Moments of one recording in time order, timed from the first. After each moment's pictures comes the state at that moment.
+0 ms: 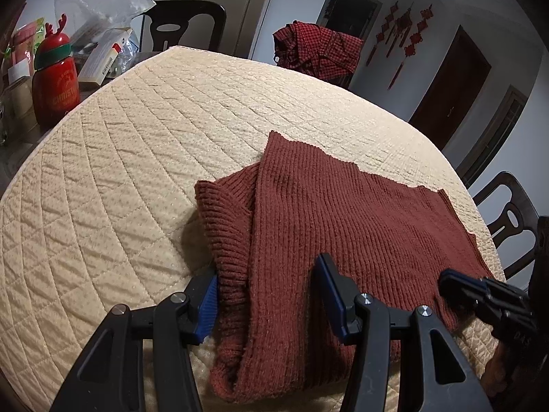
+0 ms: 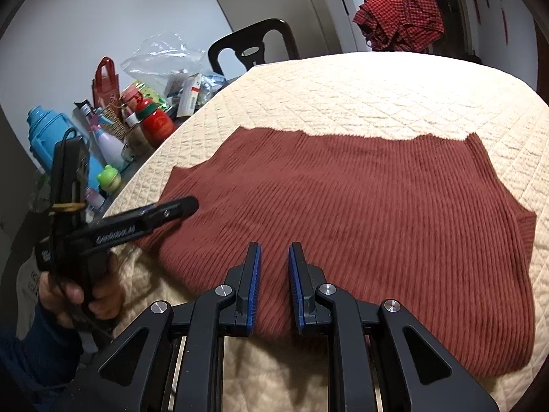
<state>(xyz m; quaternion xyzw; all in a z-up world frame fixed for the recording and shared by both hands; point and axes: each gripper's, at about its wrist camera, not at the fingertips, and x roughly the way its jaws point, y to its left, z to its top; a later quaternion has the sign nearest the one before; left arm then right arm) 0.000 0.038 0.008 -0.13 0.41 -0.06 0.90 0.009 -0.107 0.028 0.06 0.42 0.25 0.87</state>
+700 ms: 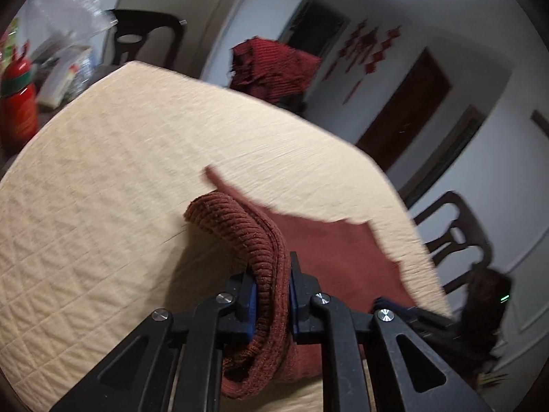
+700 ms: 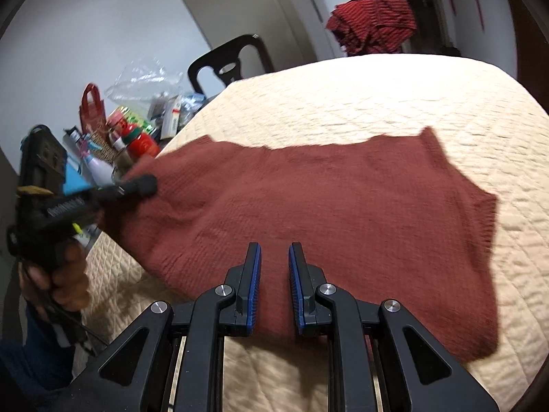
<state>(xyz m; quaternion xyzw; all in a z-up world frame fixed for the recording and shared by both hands) 0.004 0.017 0.072 -0.19 0.37 -0.17 0.89 -0.007 -0.157 0.041 0.10 0.40 0.21 0.89</state>
